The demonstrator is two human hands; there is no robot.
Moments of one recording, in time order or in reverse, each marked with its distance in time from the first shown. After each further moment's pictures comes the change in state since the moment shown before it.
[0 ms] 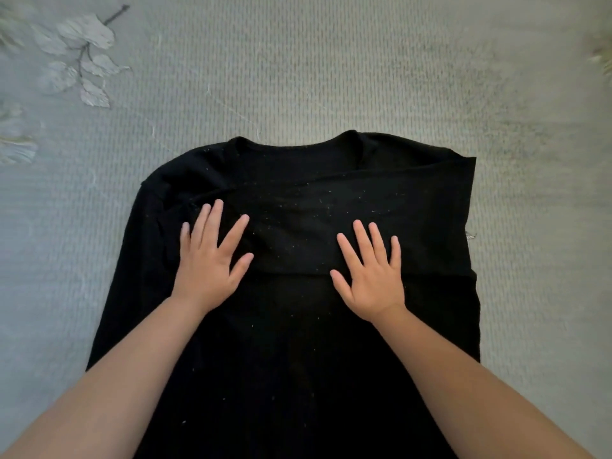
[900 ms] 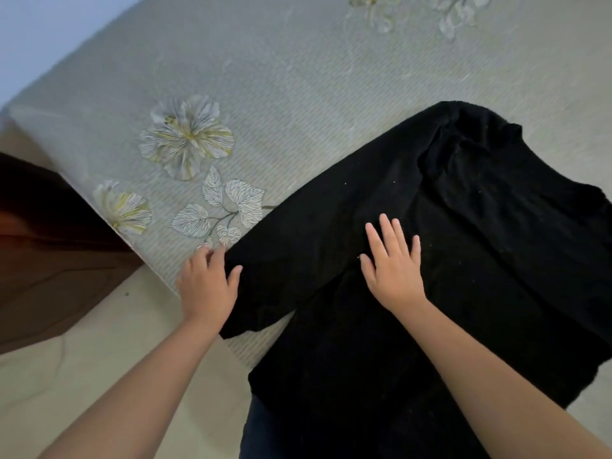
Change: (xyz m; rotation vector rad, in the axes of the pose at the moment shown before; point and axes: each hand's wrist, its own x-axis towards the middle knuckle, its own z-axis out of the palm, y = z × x) left_hand -0.361 -0.051 0.044 -0.304 0.185 -1.148; right_hand -0.106 -0.201 0.005 -0.080 -0.108 -0.619
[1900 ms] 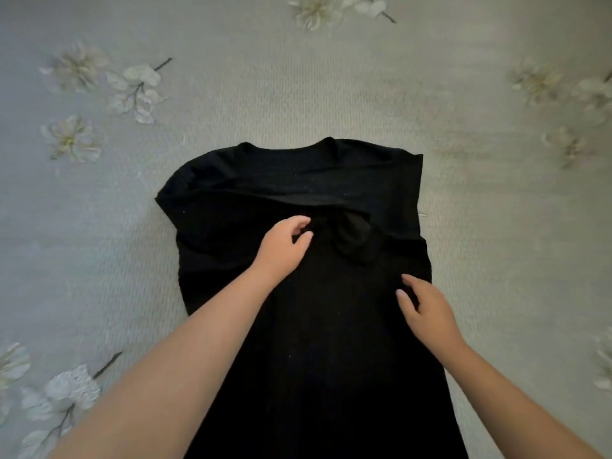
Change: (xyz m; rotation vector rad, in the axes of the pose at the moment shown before) left_hand -0.042 0.375 0.032 -0.263 -0.650 0.779; right_hand -0.193 0.186 -0.026 0.663 0.256 0.913
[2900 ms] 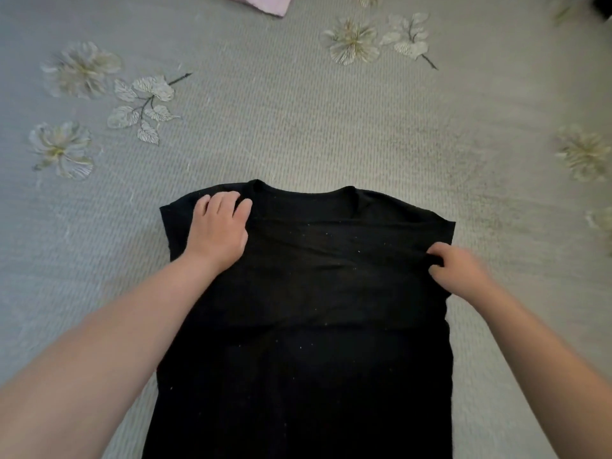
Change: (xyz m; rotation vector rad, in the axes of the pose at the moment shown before) left_hand 0.112 -0.060 -0.086 0.927 0.322 0.177; right_hand 0.191 -0.055 -0.073 -0.383 -0.167 0.039
